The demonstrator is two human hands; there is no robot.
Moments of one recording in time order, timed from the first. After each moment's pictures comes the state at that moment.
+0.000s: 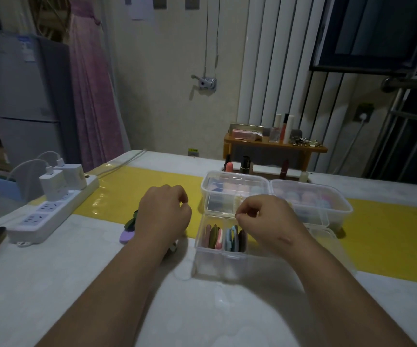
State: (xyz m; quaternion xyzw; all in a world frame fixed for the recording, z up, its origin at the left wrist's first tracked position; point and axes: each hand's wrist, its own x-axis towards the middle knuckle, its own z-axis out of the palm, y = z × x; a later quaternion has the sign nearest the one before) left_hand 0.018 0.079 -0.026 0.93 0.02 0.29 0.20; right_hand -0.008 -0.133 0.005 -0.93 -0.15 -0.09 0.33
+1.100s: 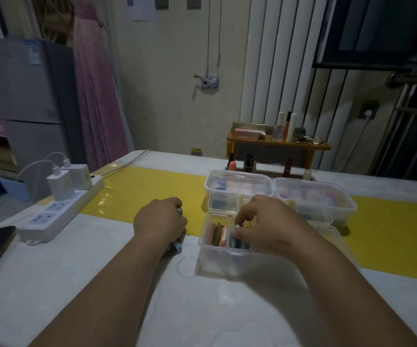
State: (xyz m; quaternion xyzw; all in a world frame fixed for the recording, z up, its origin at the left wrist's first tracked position) left_hand 0.031 0.094 -0.045 0.98 0.10 0.11 0.15; right_hand -0.020 -0.127 0.017 -0.97 -0.15 -0.03 0.19
